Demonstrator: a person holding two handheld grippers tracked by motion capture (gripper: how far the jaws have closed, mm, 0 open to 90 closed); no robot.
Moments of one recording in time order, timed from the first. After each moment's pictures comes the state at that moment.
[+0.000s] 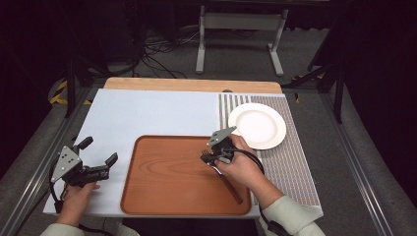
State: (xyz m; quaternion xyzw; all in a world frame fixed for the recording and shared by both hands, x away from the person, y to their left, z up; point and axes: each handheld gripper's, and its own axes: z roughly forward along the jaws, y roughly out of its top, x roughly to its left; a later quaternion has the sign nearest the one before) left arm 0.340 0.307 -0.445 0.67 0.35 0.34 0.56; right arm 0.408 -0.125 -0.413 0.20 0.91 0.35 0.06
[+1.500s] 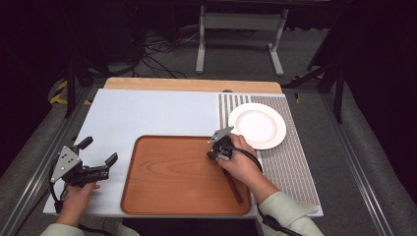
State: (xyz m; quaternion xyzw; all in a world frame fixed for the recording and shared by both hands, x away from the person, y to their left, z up) left arm 0.339 0.307 -0.445 0.67 0.35 0.34 0.56; right arm 0.429 -0.132 -0.438 0.24 0.92 0.29 0.11
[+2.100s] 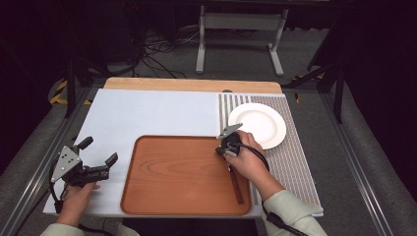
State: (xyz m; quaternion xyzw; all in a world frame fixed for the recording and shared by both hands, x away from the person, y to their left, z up) left arm 0.339 0.307 -0.445 0.67 0.35 0.34 0.56; right arm 0.438 -0.157 -0.436 0.28 0.91 0.28 0.13
